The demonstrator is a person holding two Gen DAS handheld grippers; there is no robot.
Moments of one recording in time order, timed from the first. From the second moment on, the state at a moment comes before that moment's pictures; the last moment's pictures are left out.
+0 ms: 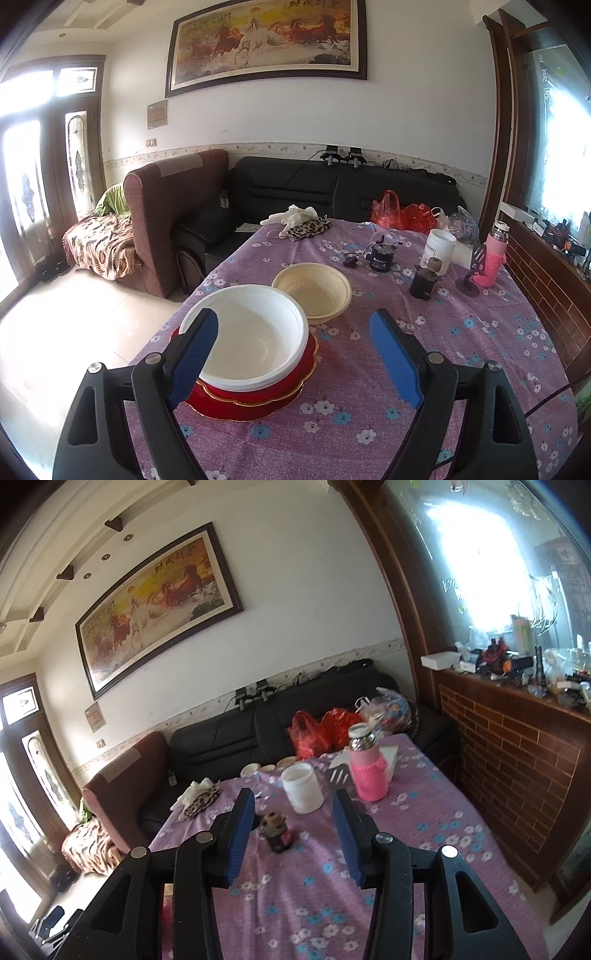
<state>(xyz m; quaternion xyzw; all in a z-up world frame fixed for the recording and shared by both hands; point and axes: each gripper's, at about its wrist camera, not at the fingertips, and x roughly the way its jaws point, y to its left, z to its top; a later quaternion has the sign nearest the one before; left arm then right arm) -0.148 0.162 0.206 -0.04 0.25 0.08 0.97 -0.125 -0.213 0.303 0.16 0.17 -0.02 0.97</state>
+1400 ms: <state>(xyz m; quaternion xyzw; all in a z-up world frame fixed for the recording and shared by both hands) 0.001 0.241 0.268 -0.13 0.36 -0.06 0.92 0.061 -0.039 0.239 0.10 0.30 0.12 0.94</state>
